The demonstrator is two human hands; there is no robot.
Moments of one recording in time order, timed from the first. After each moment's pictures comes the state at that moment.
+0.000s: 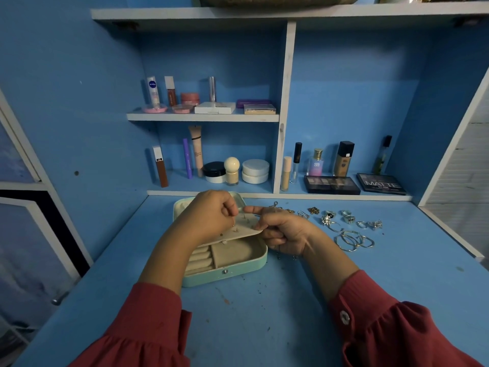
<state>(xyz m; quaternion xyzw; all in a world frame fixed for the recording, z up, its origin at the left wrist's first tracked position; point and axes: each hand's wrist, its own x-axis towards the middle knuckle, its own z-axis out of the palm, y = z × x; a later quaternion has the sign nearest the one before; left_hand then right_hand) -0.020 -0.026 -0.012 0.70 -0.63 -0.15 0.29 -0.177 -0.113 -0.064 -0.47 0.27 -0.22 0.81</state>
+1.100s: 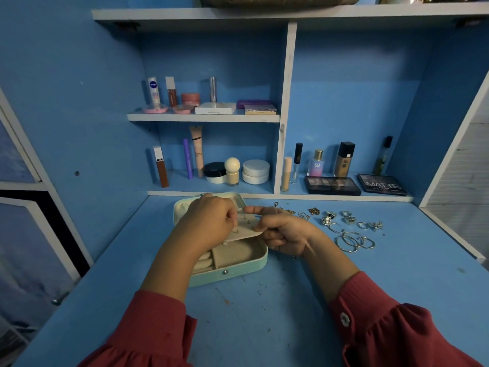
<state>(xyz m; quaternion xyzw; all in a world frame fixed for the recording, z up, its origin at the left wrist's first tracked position) -0.025 -0.022 -0.013 0.72 -0.66 -0.04 0.19 -0.177 -0.111 -0.063 -0.49 0.28 -0.22 0.79</state>
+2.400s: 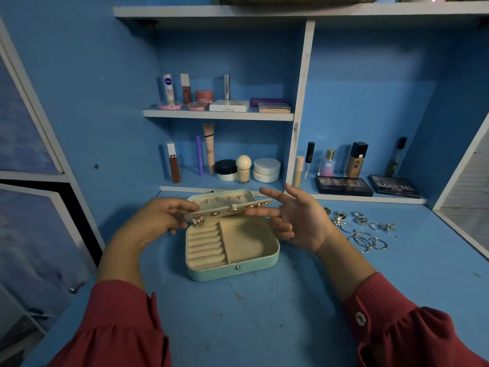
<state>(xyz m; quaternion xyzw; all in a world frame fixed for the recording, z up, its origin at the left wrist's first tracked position) 0.079 0.002 -0.034 0.69 -0.50 -0.32 0.42 -0.184 -0.116 -0.060 -0.46 0.16 -0.25 0.84</state>
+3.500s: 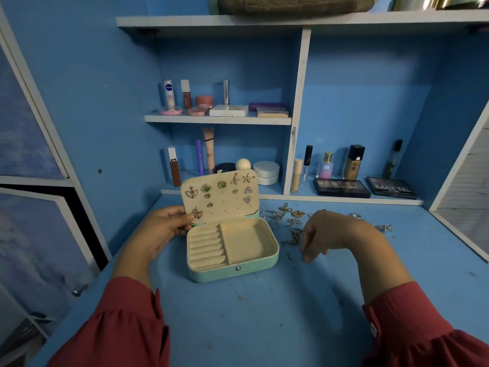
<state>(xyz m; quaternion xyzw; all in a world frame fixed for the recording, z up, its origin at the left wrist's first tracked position) 0.090 -0.018 -0.073 0.58 -0.41 -0.41 0.57 -0.232 -0.104 -0.024 -0.83 0.49 0.06 0.26</state>
